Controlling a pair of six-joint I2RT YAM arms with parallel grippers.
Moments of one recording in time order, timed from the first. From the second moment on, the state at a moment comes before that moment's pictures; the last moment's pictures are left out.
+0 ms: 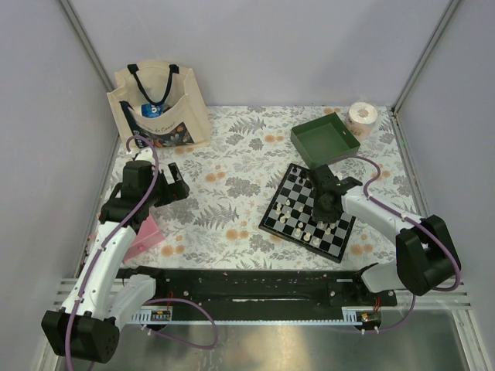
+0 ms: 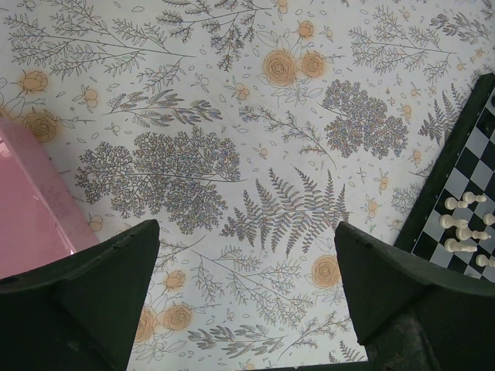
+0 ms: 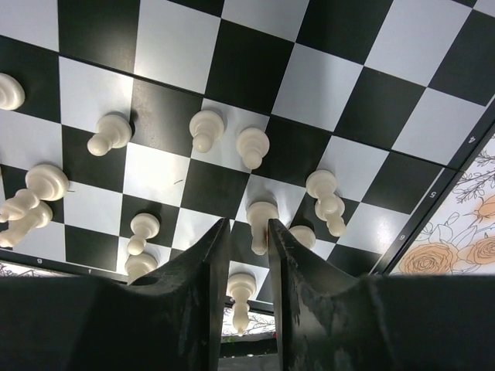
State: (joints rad) left arm -0.14 0.88 0.84 -0.66 0.02 -0.41; right arm 0.48 1.39 0.85 -0.72 0.19 0.61
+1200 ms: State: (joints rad) left arm -0.14 0.88 0.84 -0.66 0.02 -0.41; right arm 0.48 1.00 0.71 -0.87 0.14 0.66
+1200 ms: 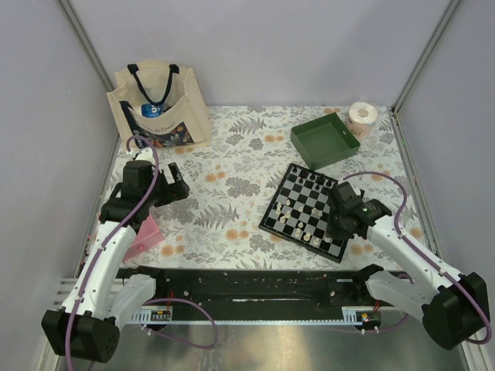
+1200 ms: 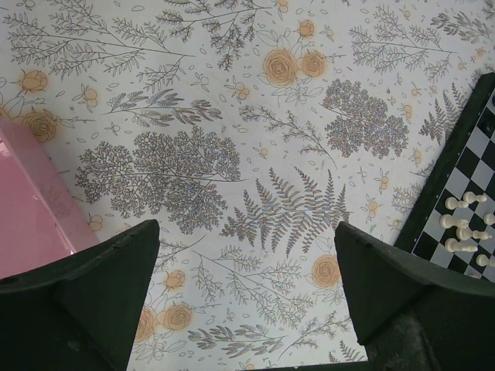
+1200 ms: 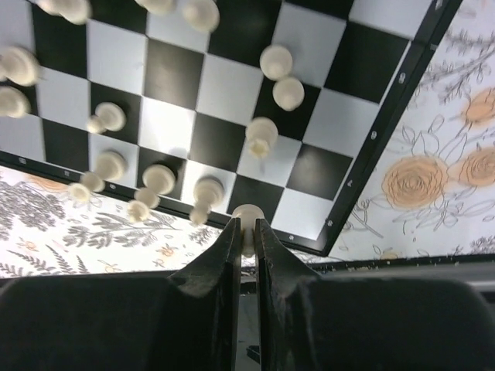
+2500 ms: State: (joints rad) left arm -0.14 0.89 0.84 -0.66 0.02 -0.41; right arm 0.48 1.10 0.65 -0.84 0.10 0.68
